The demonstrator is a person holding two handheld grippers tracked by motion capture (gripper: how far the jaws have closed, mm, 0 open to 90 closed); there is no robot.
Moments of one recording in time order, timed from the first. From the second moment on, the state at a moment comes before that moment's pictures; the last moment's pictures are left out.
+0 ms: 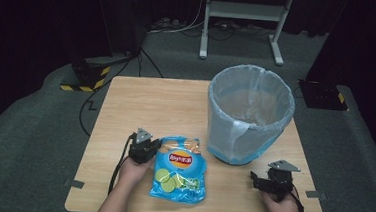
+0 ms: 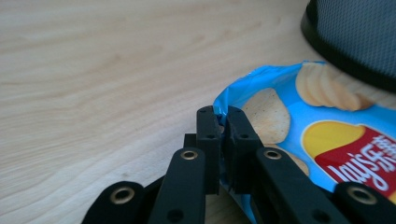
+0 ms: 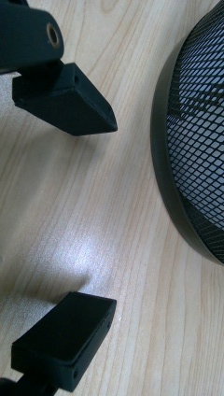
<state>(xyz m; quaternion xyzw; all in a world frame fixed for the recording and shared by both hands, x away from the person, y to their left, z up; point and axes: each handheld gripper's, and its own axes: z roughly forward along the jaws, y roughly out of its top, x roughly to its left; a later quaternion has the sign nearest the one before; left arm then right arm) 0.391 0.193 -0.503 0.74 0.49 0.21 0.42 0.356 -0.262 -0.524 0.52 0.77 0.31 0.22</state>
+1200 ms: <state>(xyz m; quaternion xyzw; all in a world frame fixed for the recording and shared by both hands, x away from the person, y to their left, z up) 0.319 0.198 -0.374 0.59 0.43 0.39 0.56 0.356 -0.262 -0.524 0.52 0.77 0.31 0.22</state>
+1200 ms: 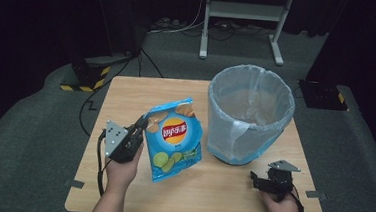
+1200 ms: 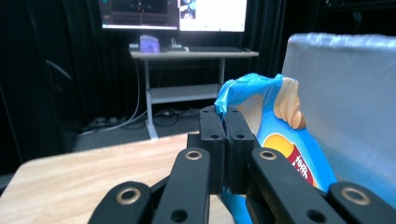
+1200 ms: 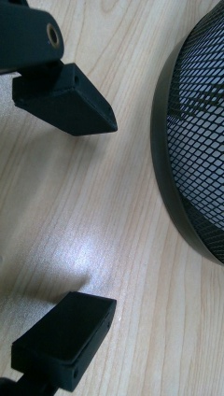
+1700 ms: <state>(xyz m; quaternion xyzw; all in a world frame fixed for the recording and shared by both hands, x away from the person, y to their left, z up) 0.311 0.206 -0.318 0.53 0.42 0.44 0.60 0.356 -0.262 -0.524 0.52 0.77 0.31 0.22</state>
